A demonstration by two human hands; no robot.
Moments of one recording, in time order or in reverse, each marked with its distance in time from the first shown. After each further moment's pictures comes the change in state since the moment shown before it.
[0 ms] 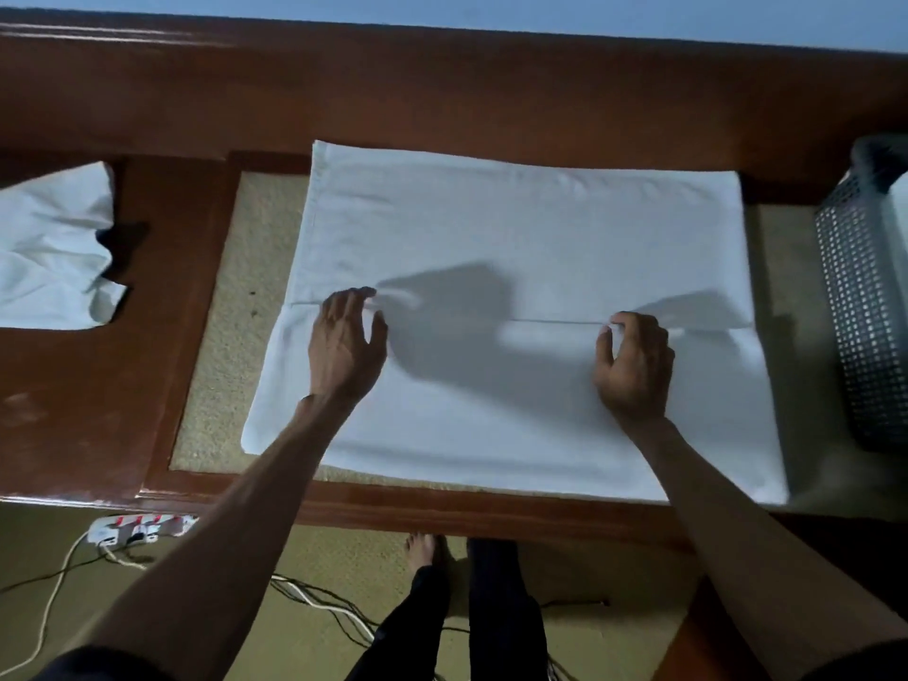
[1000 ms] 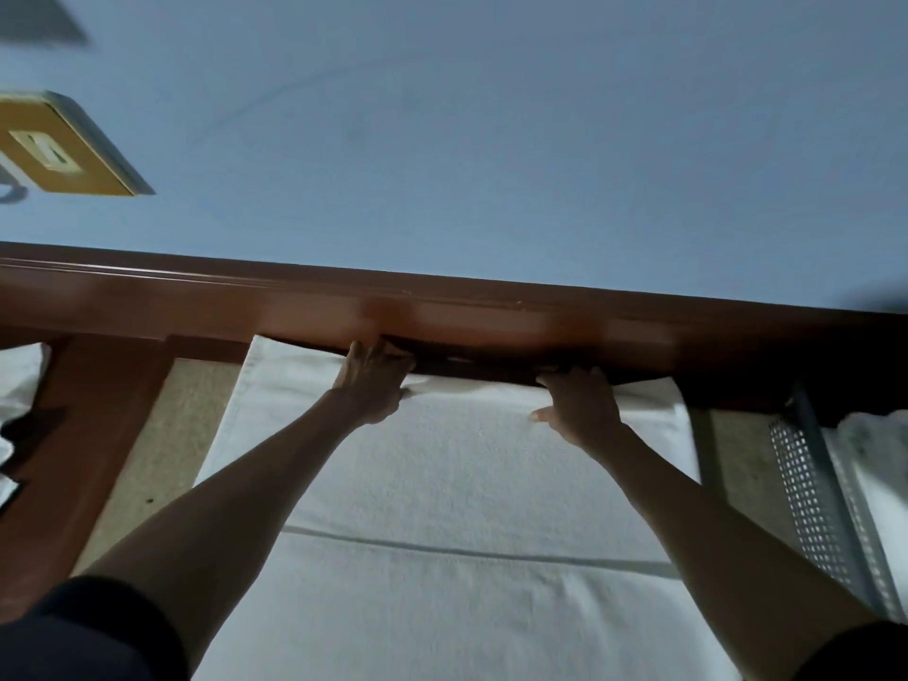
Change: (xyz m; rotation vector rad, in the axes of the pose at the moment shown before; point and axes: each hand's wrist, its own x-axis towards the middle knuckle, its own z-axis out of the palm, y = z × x) left_hand 0.257 0.118 0.078 0.708 -0.527 0.335; right_hand 0.278 -0.007 0.023 -0.456 -0.612 -0.386
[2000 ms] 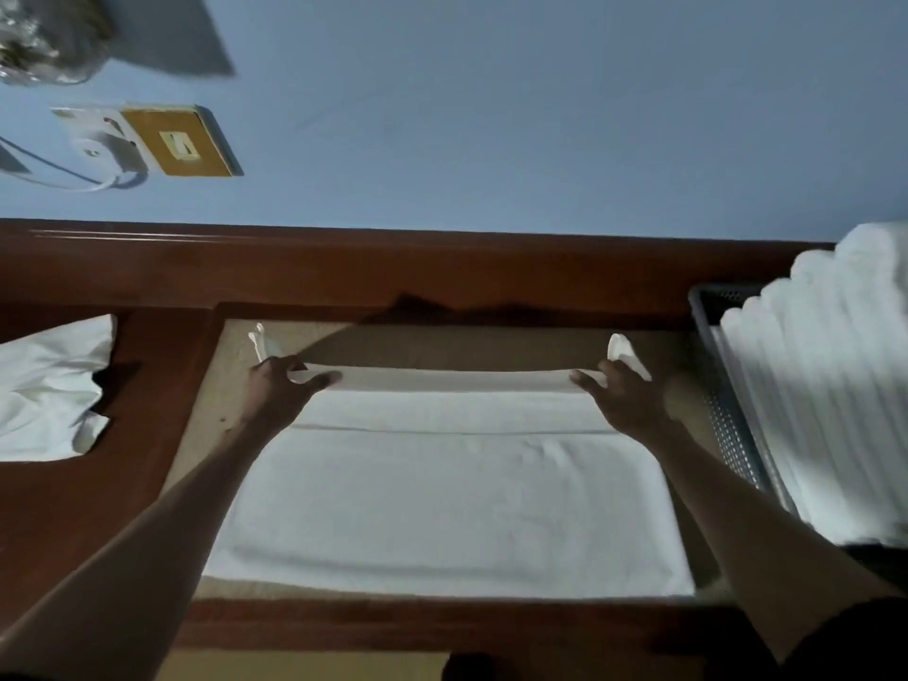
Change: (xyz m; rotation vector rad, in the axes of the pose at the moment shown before) left_hand -0.246 -0.046 -0.018 -0.948 0.297 -0.520; right_hand -0.213 0.017 -0.016 0.489 0.118 0.365
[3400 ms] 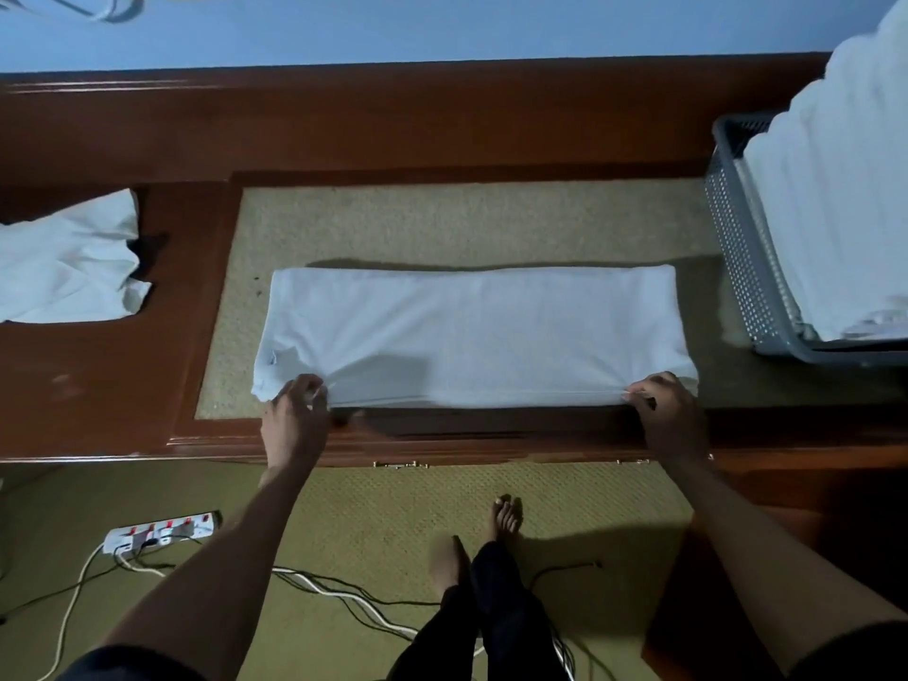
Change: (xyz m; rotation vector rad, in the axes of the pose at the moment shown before) left_hand -0.209 -0.157 0.053 0.096 0.153 -0.054; right_hand -0.239 0.081 0.121 0.230 0.161 0.041
